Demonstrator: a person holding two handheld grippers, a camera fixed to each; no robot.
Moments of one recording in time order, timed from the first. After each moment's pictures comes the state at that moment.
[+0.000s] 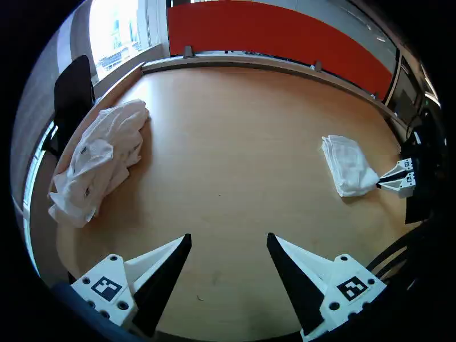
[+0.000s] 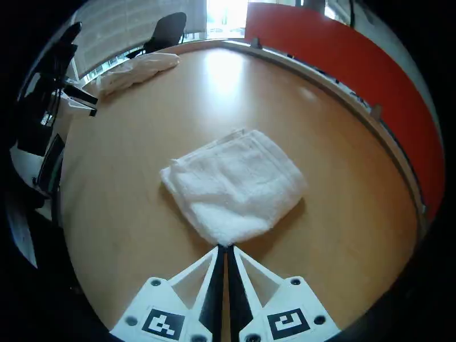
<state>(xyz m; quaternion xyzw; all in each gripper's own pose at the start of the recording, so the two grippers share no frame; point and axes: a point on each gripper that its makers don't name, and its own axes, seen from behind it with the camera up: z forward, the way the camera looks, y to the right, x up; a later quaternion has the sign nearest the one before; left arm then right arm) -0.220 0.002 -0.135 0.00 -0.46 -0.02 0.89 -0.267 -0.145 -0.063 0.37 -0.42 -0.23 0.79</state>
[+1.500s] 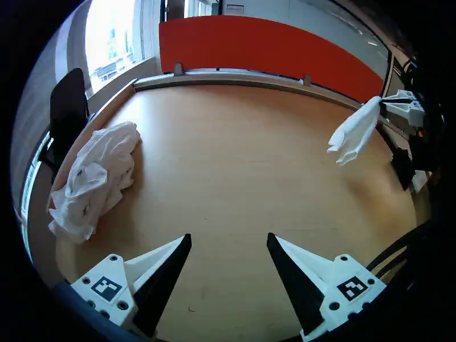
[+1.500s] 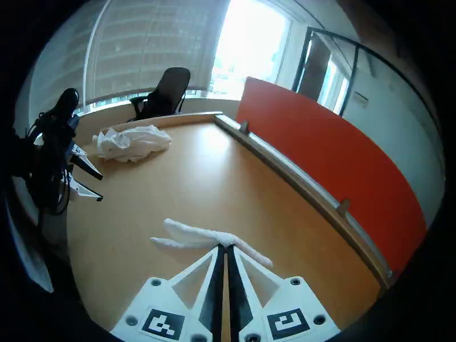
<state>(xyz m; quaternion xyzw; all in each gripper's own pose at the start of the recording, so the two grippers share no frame) -0.189 0.026 -0.111 -0.03 -0.42 -0.02 0.91 -0.073 -0.193 0.042 0.39 -0.25 -0.24 0.85</state>
